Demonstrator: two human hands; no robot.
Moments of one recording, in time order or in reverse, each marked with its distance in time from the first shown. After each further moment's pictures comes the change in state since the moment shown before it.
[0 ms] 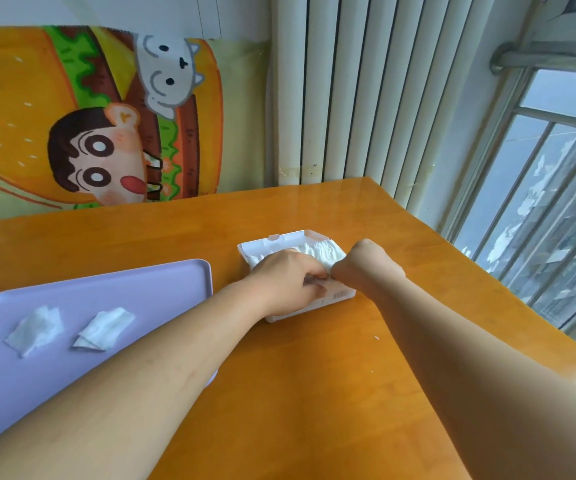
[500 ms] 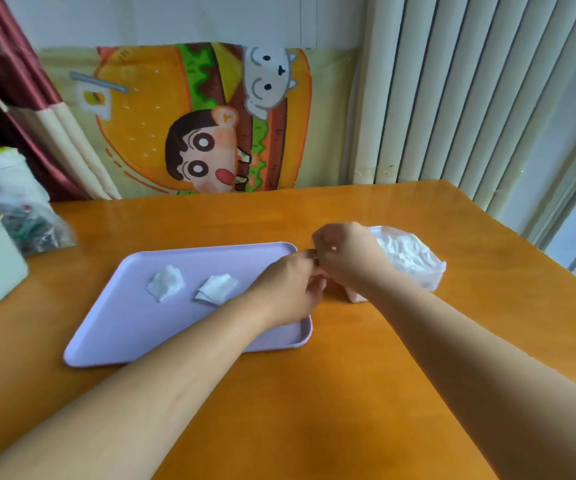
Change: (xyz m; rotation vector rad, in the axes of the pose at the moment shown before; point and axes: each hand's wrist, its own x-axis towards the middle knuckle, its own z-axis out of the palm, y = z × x) left_hand -0.129 -0.051 -0.026 -0.073 0.285 -0.046; right_hand -0.104 -0.096 0.044 0.256 0.053 -0.685
